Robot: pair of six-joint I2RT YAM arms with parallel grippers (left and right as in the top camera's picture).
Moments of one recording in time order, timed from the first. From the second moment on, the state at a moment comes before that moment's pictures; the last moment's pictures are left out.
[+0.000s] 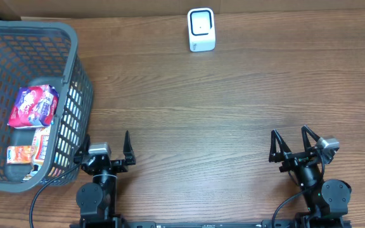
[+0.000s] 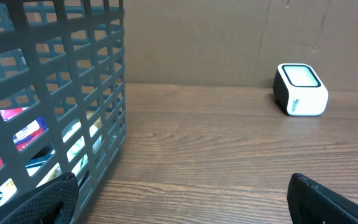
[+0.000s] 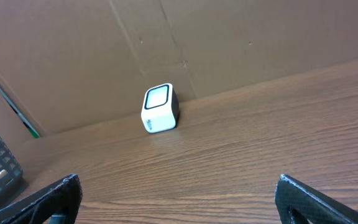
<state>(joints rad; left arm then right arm) 0.08 0.02 0.01 -0.08 0.00 -0.03 0.03 0.03 0.02 -0.02 -0.21 0.36</state>
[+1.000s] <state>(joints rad) 0.08 0.05 0.22 -0.17 0.39 -0.02 0.03 0.03 0.02 -0.01 -0.21 0.36</state>
